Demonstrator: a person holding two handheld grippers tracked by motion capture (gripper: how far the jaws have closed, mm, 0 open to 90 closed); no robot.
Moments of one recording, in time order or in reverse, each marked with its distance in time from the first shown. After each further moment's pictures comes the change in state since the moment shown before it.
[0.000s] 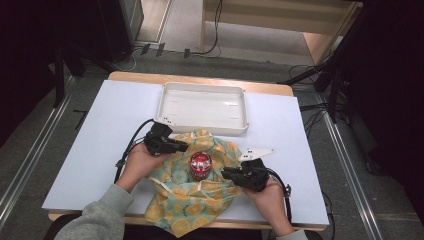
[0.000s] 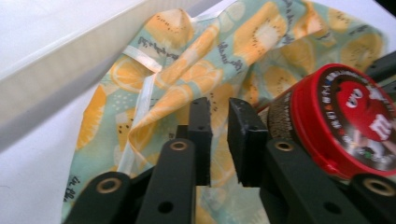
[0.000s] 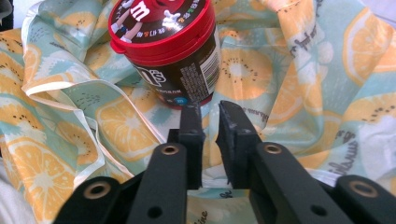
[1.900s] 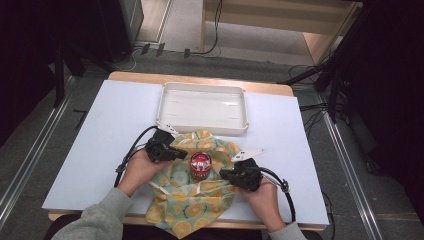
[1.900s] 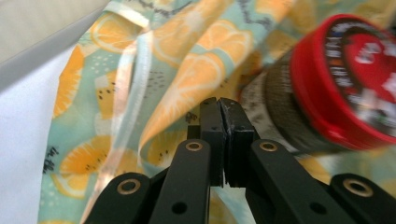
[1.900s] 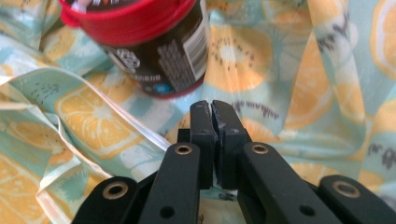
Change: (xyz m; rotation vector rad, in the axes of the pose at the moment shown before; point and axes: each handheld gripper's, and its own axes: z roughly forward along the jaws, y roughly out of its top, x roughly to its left) left arm -0.008 -0.012 0.014 0.084 0.029 0.012; right arm 0.001 -0.005 0.021 0.080 -0.058 0.011
